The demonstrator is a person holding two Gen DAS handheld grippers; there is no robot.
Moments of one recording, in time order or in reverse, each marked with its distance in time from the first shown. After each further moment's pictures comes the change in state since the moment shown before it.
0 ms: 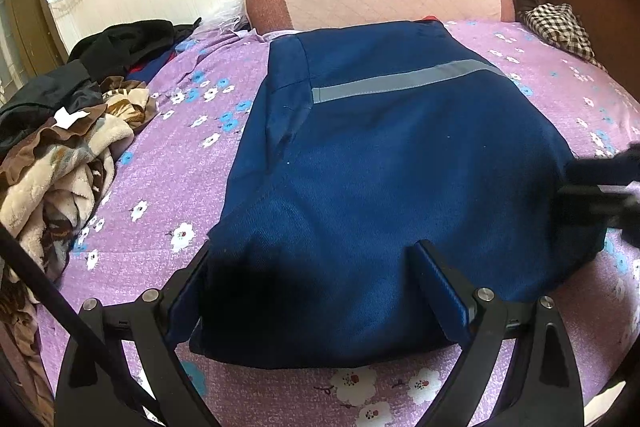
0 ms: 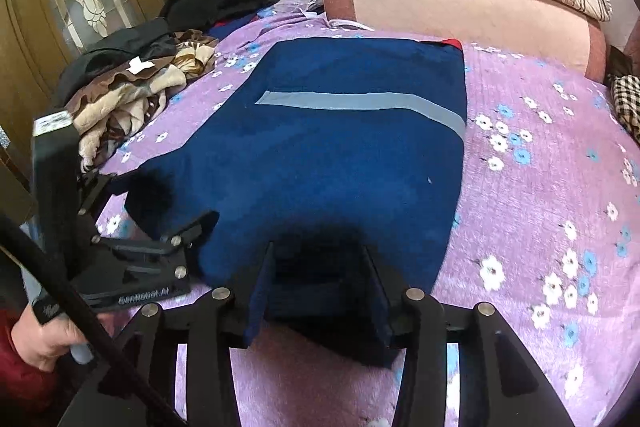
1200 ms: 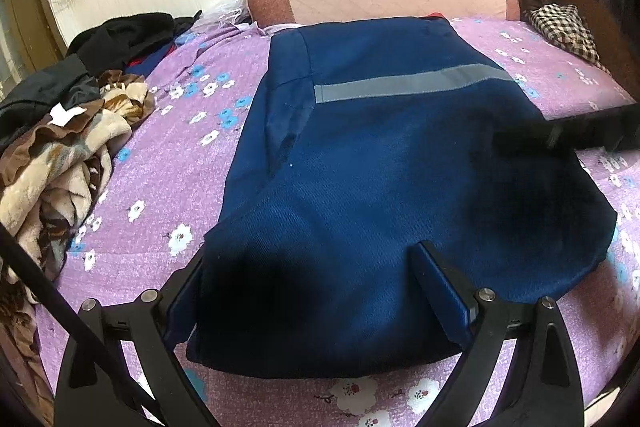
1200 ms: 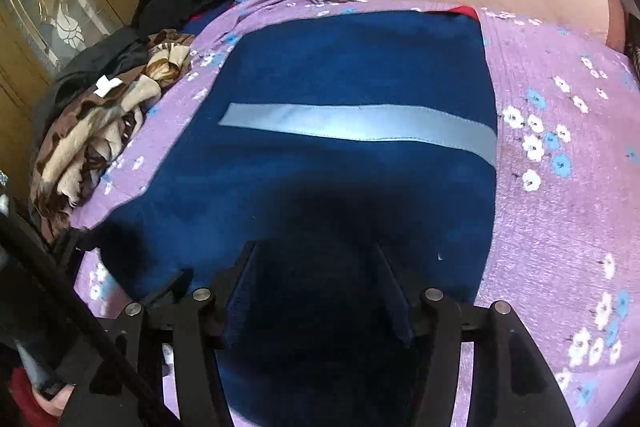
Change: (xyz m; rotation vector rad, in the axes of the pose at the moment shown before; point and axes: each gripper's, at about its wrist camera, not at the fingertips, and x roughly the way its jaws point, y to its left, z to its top) left arm 0.007 0.003 0.005 -0.020 0.030 -0.010; right arm 0.044 -0.026 0.053 0.120 0.106 0.077
